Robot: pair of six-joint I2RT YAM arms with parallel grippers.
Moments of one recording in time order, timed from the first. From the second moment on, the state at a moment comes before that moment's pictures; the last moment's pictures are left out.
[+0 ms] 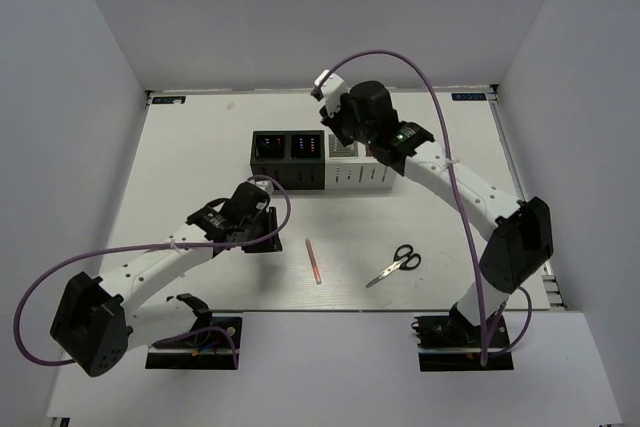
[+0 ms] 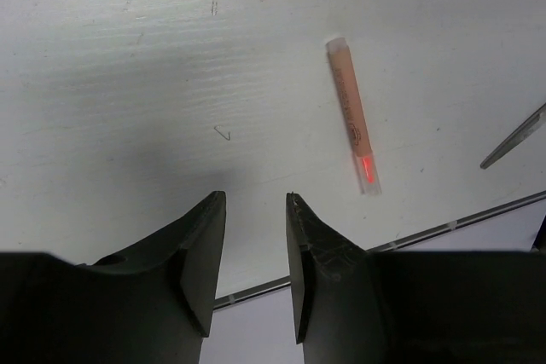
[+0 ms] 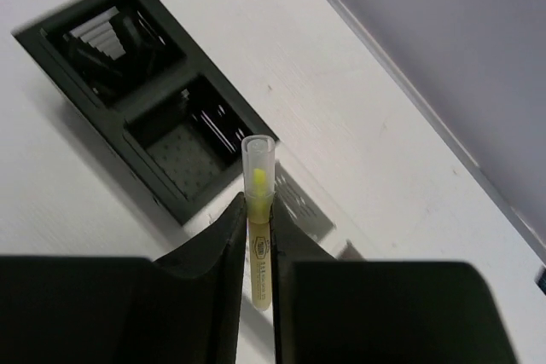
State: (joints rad) left arm -0.64 1.12 0.70 -0.60 0.04 -0.61; right arm 0.71 1.61 1.48 -0.30 0.03 -0.35
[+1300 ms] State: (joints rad) left arm -0.69 1.14 0.69 -0.60 -0.03 -0.66; right arm 0.62 1.95 1.61 0.00 -0.54 -0.14
